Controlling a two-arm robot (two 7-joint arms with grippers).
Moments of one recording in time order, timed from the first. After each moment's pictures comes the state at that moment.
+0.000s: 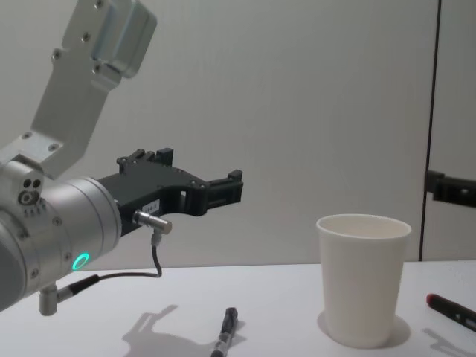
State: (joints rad) left arm -0.24 0.38 0.45 -1.63 -0.20 0.01 -0.01; right arm 0.03 0.37 -0.19 -1.76 0.29 0.09 0.11
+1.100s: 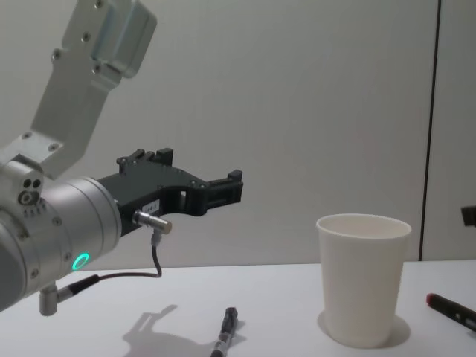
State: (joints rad) left arm -0.24 0.38 0.45 -1.63 -0.20 0.01 -0.01; right arm 0.18 0.45 -0.13 -1.77 0.31 0.62 0.19
